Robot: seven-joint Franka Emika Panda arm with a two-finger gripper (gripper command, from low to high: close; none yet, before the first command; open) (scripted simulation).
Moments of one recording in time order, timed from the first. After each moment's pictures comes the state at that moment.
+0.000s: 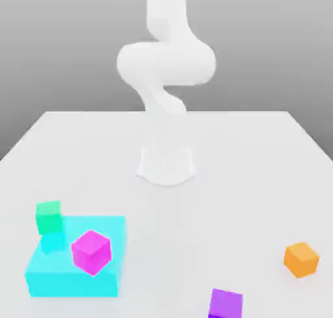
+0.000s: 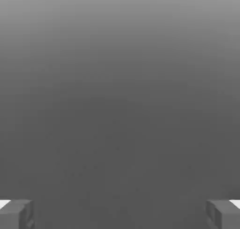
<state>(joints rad) -0.02 -0.71 0.03 -2.30 -0.02 2.33 0.85</state>
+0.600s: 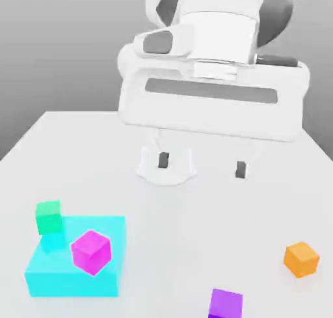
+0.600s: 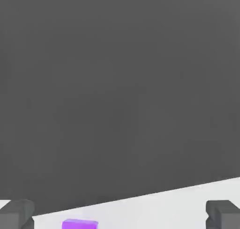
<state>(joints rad) -0.09 -0.05 0.20 -2.33 -0.19 2.53 1.23</state>
